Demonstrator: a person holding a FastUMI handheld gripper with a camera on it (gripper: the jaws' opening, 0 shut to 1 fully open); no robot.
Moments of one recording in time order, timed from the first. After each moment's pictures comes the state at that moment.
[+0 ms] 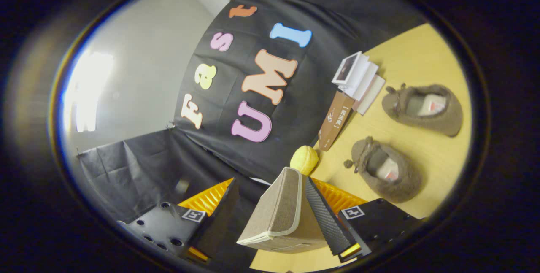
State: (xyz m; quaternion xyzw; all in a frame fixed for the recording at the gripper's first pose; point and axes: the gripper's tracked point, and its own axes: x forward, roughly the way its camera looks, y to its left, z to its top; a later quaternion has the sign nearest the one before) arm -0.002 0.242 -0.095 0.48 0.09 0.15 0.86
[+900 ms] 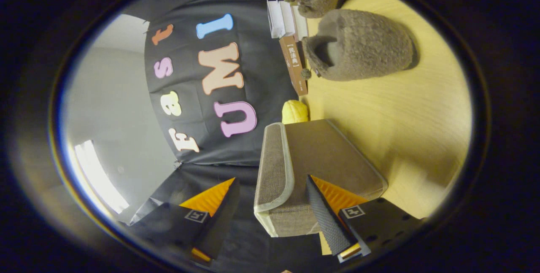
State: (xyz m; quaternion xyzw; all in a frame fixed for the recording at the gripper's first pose) arm -0.014 0.320 -0.177 0.69 0.19 0.14 0.68
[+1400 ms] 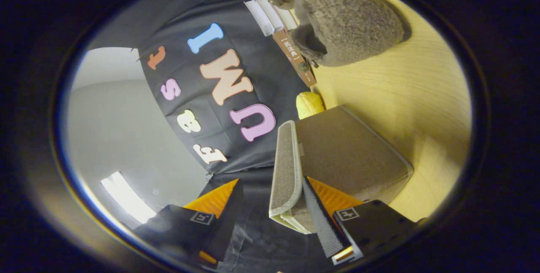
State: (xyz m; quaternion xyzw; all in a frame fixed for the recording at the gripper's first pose) arm -0.016 0.316 -0.155 0.77 0.17 0.19 0.59
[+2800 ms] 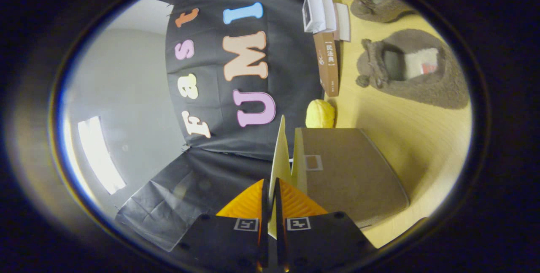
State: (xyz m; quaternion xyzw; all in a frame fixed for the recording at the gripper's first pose) arm 0.019 0.334 -0.124 0.62 0.17 0.21 0.74
